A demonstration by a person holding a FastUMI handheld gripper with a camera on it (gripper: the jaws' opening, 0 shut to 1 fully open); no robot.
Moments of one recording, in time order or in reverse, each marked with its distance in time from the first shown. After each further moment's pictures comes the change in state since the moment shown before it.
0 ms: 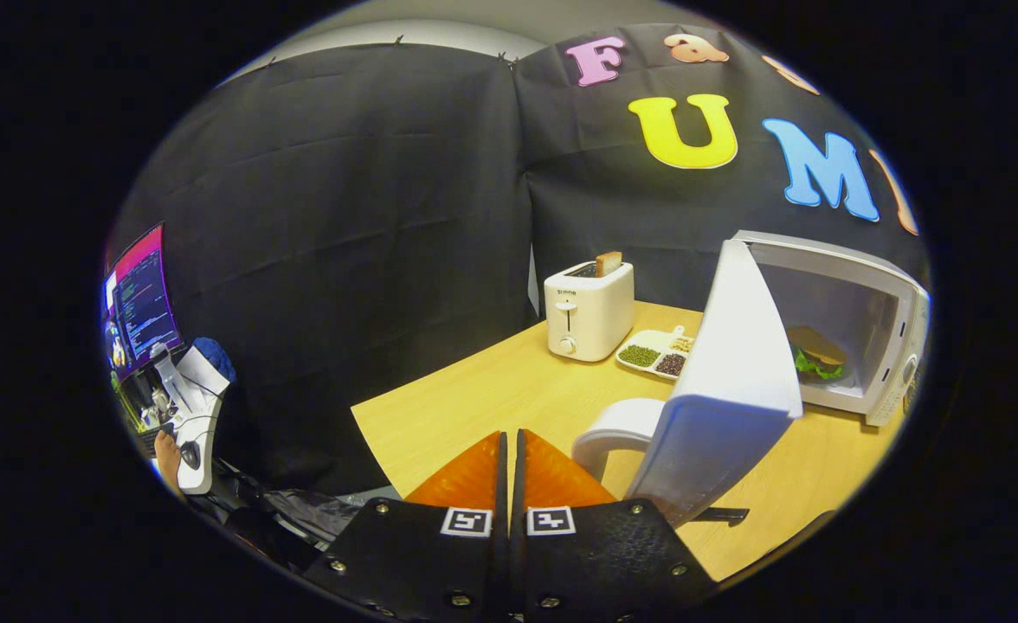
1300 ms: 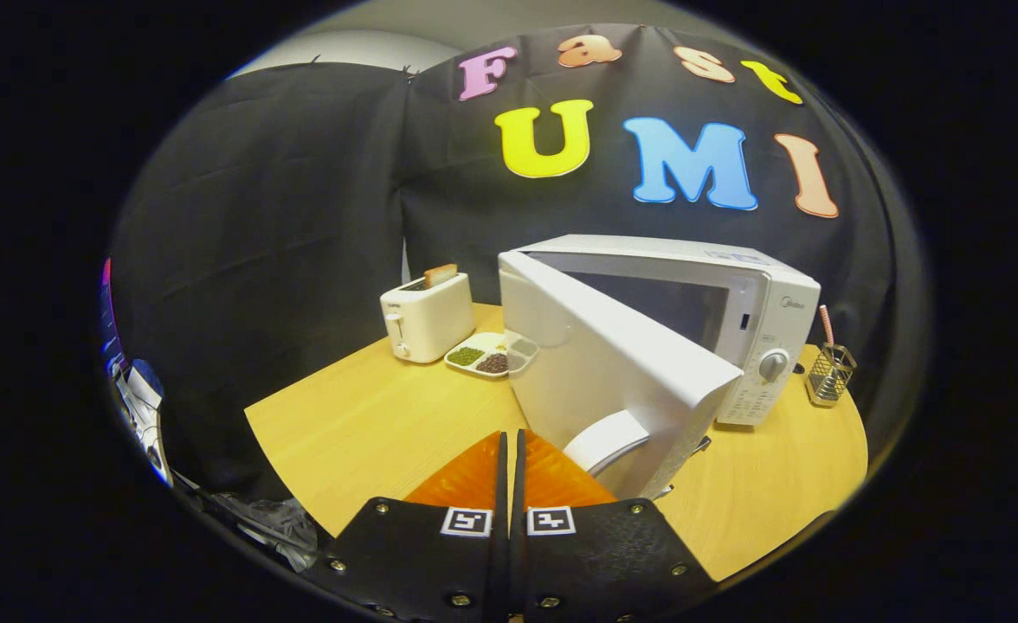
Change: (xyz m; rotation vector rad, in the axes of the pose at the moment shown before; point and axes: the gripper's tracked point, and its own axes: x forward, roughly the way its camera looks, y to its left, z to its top) arm -0.110 -0.202 0.000 0.104 -0.019 -0.350
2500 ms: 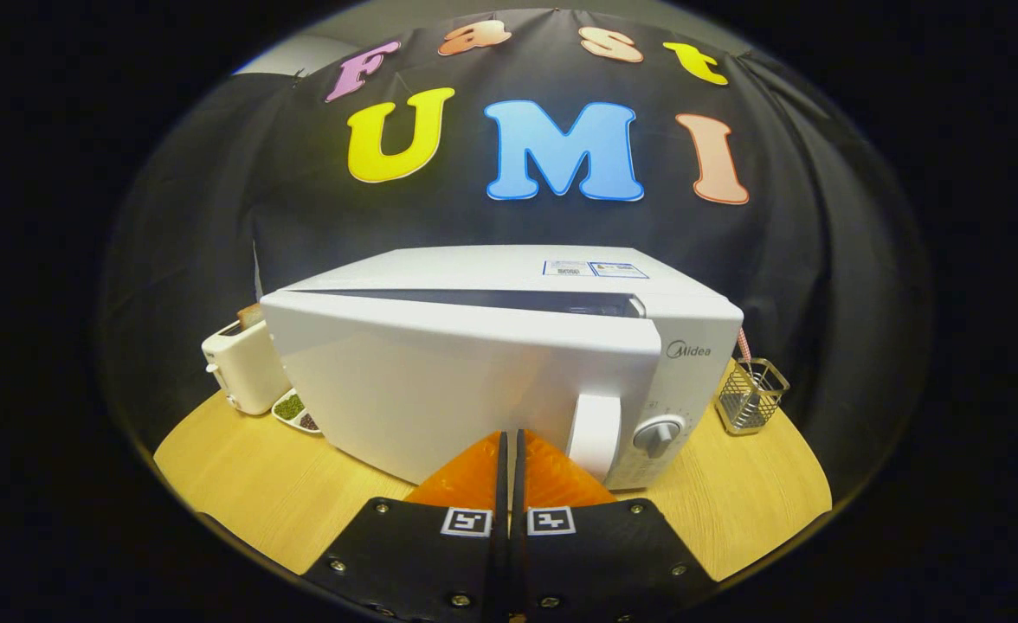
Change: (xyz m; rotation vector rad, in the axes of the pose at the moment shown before) arm 0.098 -0.179 0.047 0.085 -0.012 -0.361
